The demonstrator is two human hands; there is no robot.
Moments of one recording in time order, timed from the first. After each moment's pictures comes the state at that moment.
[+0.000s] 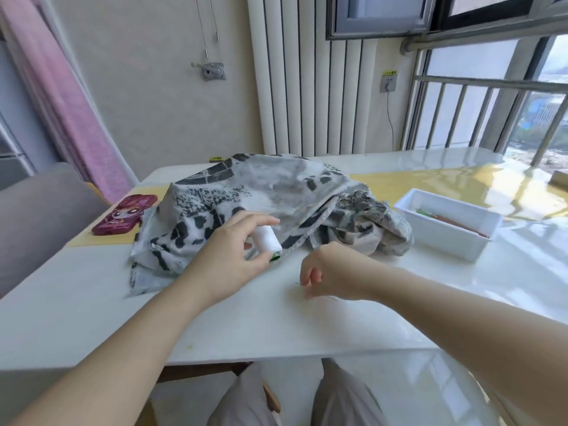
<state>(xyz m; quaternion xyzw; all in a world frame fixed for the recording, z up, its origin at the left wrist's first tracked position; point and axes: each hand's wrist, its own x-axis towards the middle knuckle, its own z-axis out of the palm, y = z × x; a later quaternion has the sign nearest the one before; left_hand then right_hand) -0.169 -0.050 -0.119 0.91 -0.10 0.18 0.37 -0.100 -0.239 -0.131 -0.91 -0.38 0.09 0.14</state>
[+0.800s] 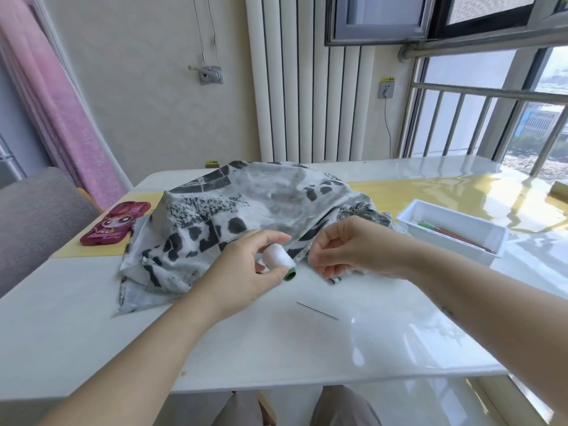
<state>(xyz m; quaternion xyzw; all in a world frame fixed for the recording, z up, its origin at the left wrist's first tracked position) -0.155 -0.059 -0.123 0.88 -0.07 0.12 0.46 -0.081 -0.254 -0.088 -0.80 -0.30 0.24 0.47</state>
